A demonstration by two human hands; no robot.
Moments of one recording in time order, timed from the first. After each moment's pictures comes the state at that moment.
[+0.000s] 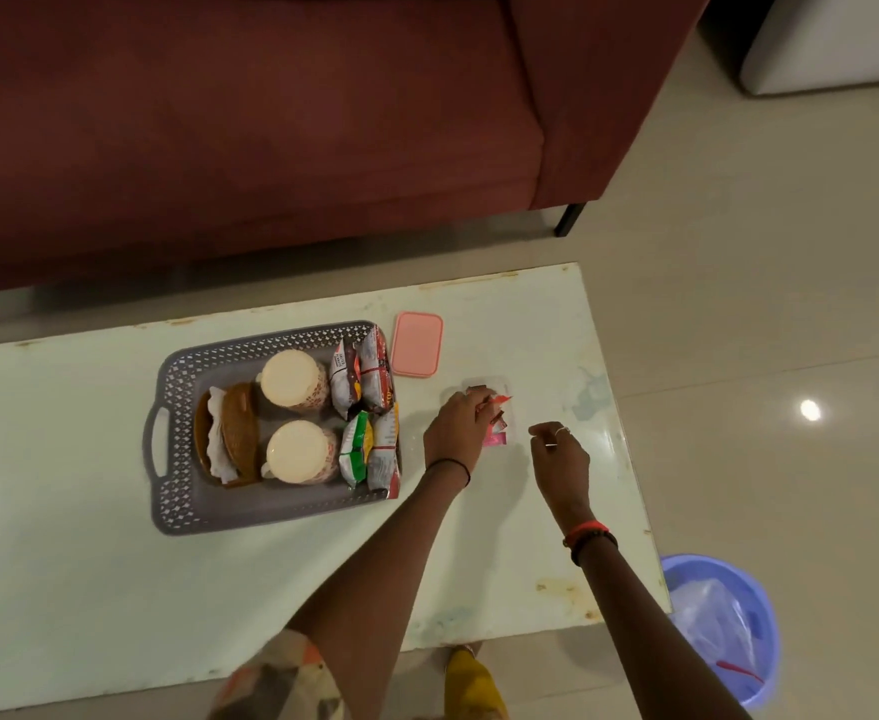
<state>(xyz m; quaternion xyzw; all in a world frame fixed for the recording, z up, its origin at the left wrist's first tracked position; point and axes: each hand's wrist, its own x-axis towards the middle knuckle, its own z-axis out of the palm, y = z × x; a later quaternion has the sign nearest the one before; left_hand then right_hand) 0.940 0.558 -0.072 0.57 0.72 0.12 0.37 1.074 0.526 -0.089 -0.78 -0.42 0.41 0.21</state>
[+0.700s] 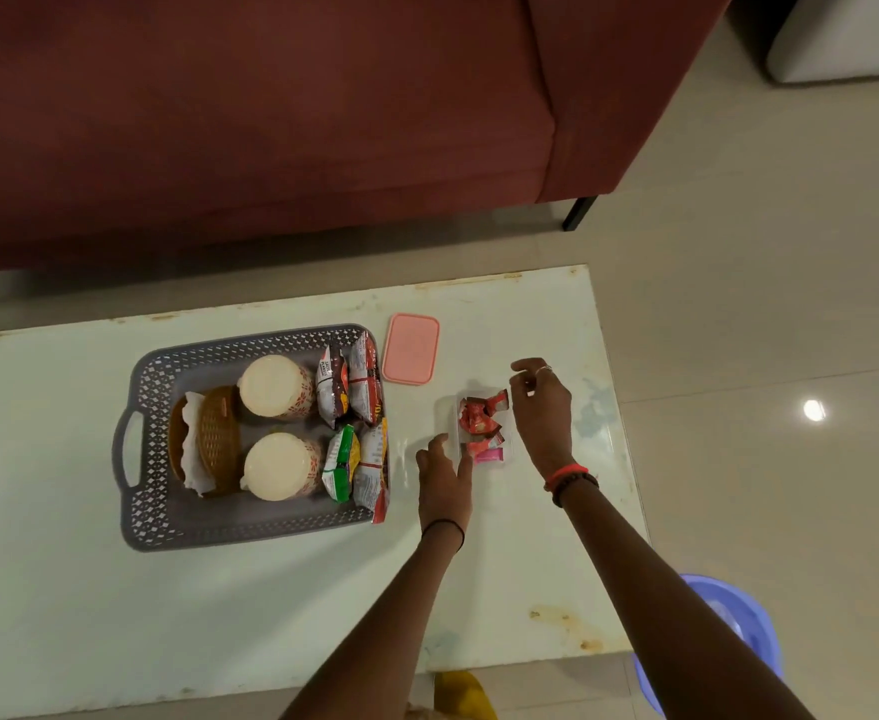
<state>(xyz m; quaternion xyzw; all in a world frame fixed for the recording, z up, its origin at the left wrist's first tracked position) 0.953 0.520 -0.116 0.35 0.80 0.20 0.45 1.057 0.611 -0.087 -0.73 -0.52 0.36 0.25</state>
